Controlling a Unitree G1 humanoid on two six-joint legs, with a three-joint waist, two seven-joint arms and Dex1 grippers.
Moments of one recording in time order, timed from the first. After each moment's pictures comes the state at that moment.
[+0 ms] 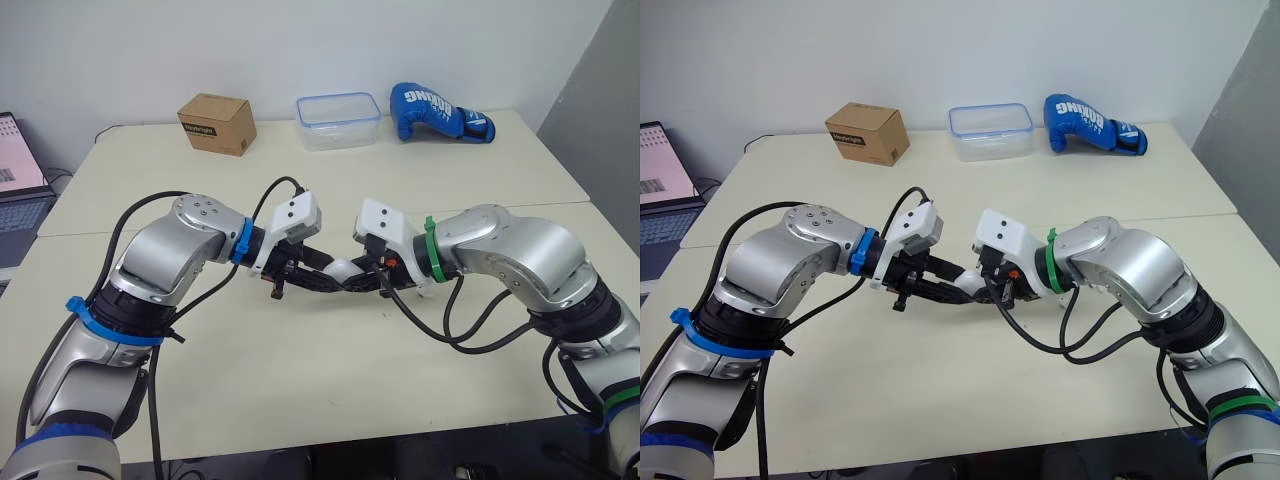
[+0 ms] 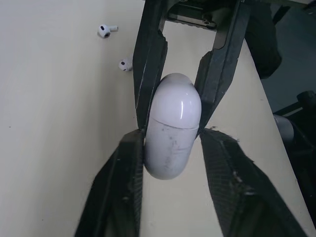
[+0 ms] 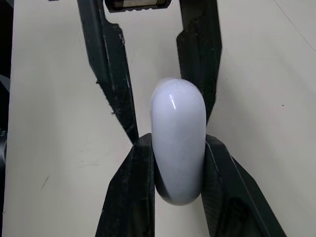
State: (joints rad) left arm -0.84 0.75 -0.32 -0.12 -0.42 0.83 -1.31; right arm -0.96 -0.65 0.47 -0.33 0.56 1.14 0.84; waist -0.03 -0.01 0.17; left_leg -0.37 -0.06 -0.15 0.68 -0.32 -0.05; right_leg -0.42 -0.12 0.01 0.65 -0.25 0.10
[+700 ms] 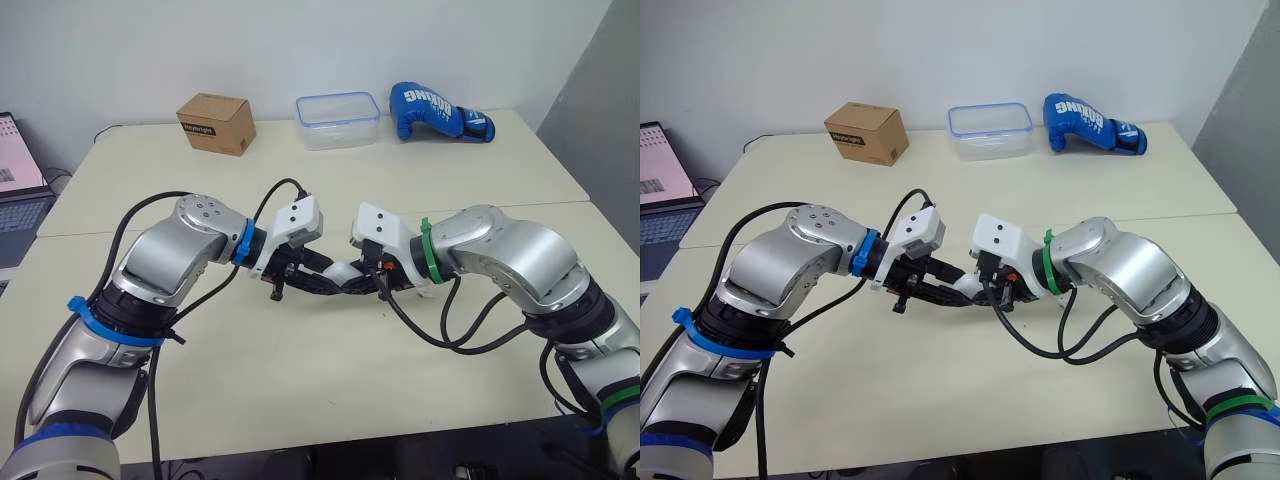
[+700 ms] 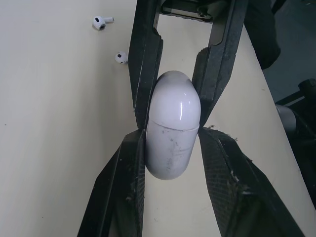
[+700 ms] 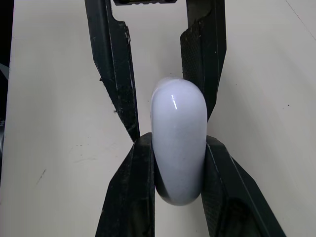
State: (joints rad) left arm -0.84 0.76 -0.34 -0.12 -0.39 0.80 -1.32; right arm -0.95 -0.63 0.49 -0.33 0.48 1.11 0.89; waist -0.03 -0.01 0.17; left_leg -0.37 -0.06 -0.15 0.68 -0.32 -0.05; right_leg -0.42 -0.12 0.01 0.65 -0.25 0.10
